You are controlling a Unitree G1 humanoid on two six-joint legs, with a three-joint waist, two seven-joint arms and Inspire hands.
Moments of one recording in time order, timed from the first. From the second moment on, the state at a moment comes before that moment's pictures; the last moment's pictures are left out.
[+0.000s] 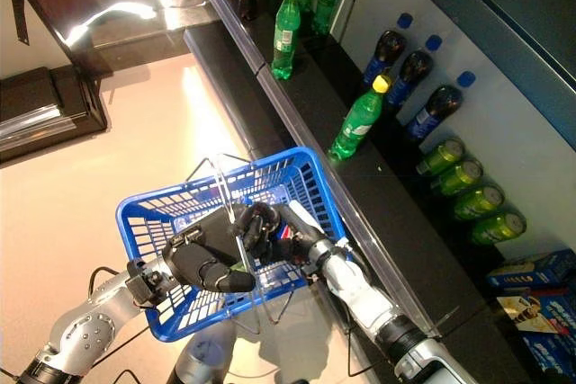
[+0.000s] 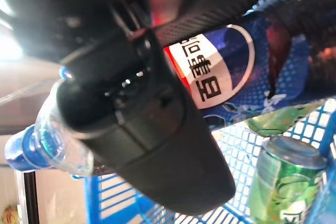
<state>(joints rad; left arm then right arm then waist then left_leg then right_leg) -0.01 0.56 -0.22 -0.25 -1.08 0.26 -0.67 -0.33 -0.47 0.60 0.30 0.02 -0.13 -0.01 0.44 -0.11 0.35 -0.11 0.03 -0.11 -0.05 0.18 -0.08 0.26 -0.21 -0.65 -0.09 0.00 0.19</state>
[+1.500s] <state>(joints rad) -0.16 0.60 -0.31 -0.31 -1.05 0.30 -0.78 -0.58 -0.49 0.85 0.31 -0.28 -0.03 0.09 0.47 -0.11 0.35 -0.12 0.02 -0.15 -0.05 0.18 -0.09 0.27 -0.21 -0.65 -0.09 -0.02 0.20</state>
